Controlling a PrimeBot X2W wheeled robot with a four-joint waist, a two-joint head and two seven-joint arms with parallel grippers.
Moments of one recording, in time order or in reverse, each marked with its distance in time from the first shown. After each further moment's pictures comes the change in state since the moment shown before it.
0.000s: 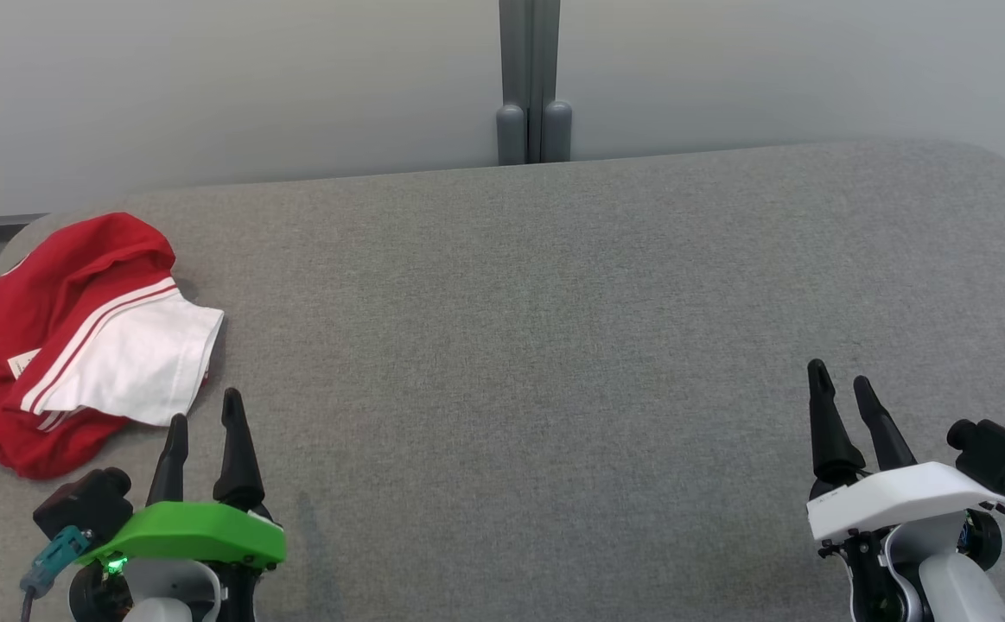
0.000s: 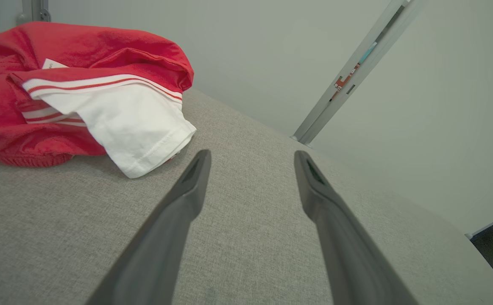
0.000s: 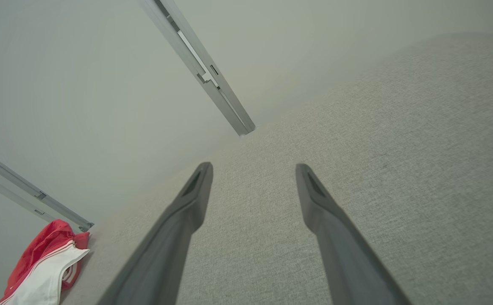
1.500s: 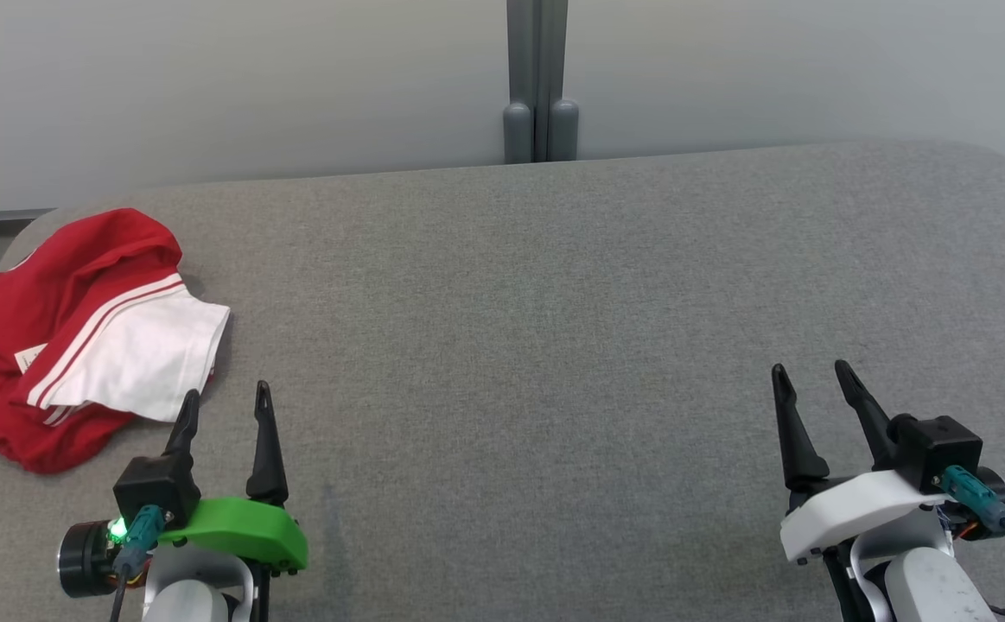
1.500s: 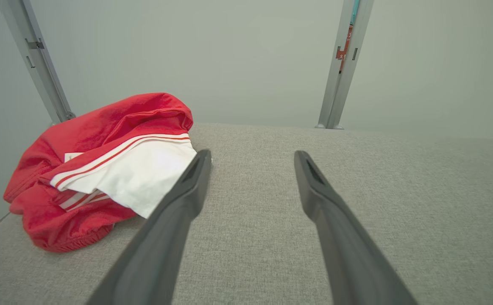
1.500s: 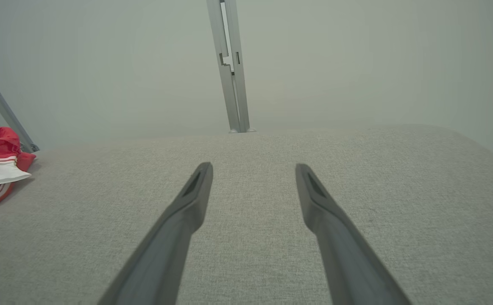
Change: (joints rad) left arm -0.049 0.026 -0.056 0.090 0.404 0.034 -0.101; right arm -0.016 -0.017 0.039 0.028 -0.433 0.000 -0.076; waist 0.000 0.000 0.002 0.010
